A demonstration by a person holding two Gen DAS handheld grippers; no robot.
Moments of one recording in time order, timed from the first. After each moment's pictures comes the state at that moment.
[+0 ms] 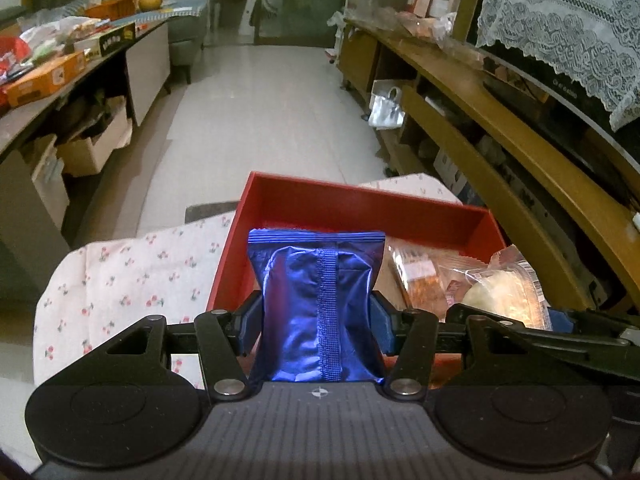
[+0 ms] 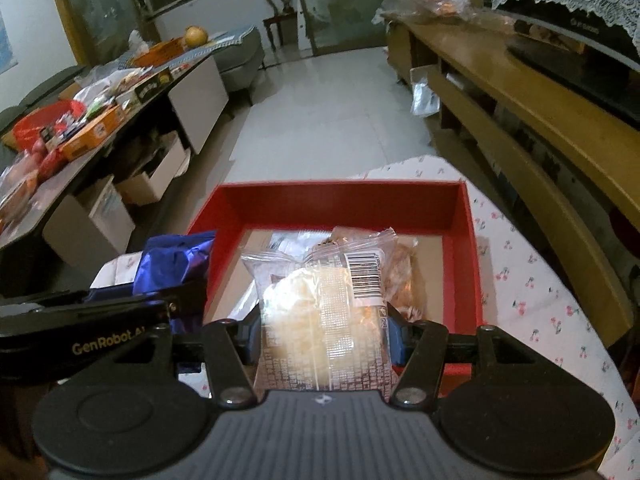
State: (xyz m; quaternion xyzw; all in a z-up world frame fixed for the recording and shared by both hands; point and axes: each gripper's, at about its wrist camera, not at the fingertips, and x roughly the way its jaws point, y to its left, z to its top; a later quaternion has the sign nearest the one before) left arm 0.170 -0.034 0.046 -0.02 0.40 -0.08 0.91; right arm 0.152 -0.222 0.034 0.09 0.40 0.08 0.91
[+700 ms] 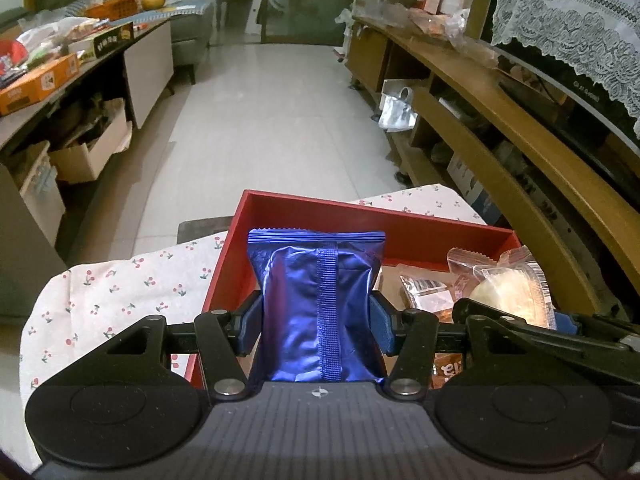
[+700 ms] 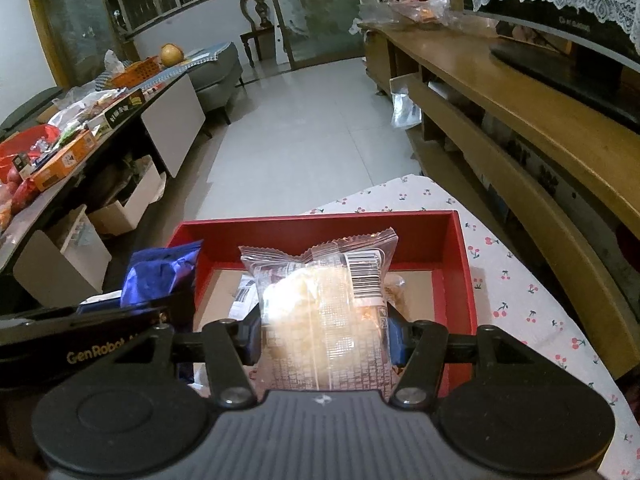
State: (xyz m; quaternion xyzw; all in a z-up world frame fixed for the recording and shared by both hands) left arm 0.205 -0.046 0.034 -0.01 0.41 -0.07 0.91; right arm 0.196 -0.228 0.017 0.10 0.39 0.05 0.91
